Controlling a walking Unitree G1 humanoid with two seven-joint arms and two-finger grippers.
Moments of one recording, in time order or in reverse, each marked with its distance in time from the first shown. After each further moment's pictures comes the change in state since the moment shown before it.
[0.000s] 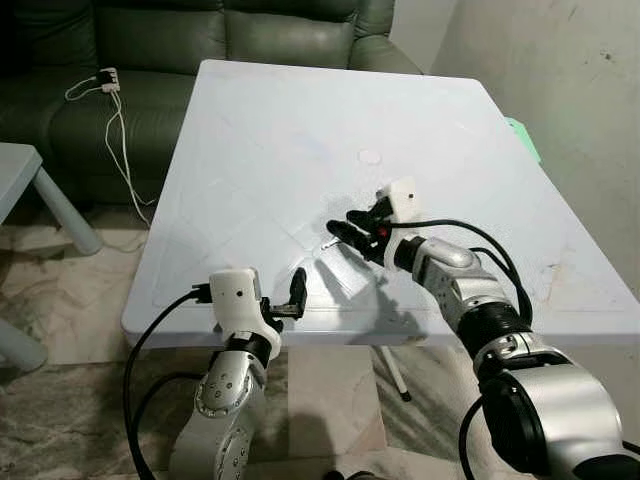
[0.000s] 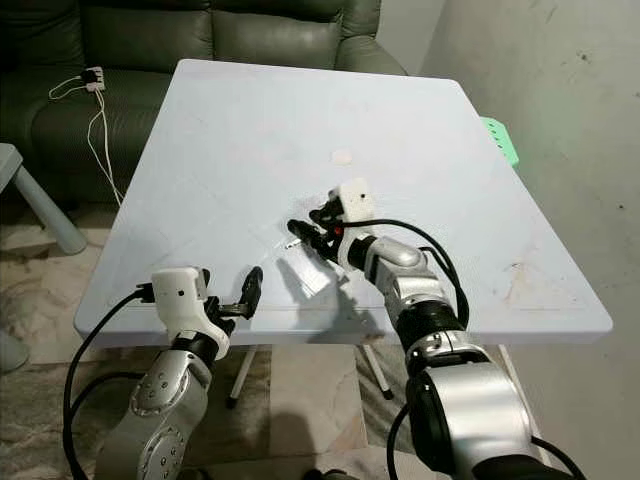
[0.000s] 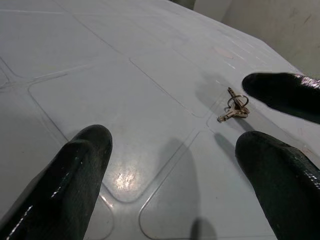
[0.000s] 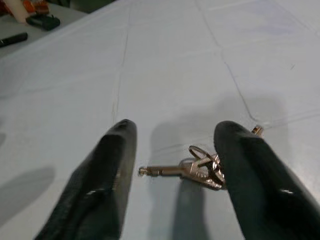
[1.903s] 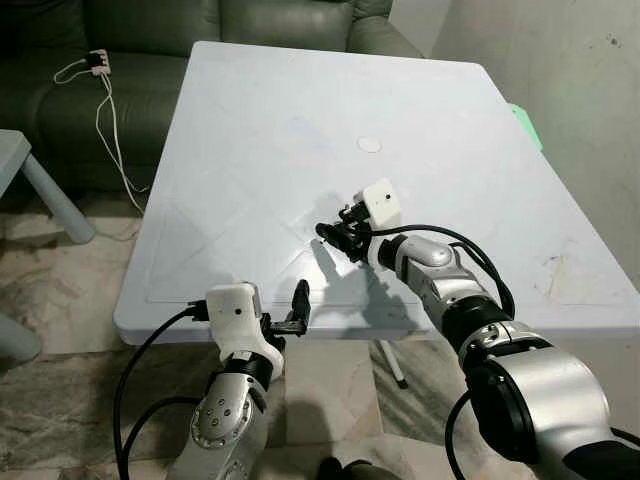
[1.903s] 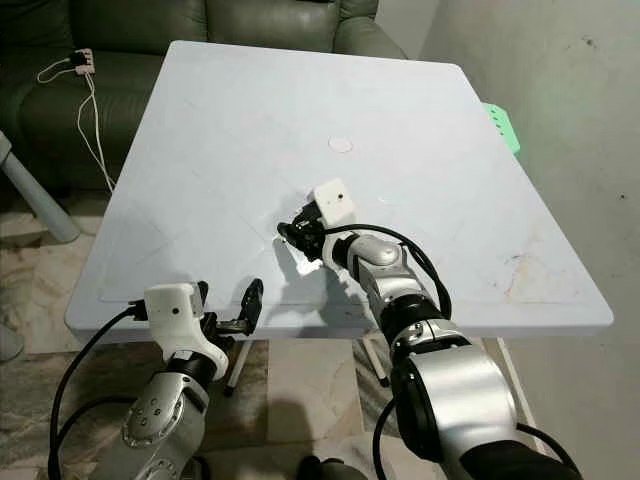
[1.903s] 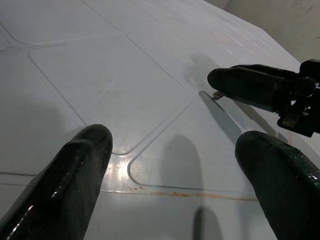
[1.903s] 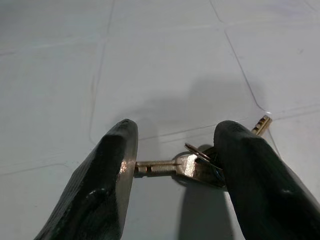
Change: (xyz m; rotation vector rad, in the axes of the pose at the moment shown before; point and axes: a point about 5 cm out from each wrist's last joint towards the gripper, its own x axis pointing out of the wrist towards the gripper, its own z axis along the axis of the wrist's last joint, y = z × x) left arm -0.027 -0.009 0.003 -0.020 0.004 0.007; right arm 0.014 0.010 0.003 -0.122 0.033 -0.052
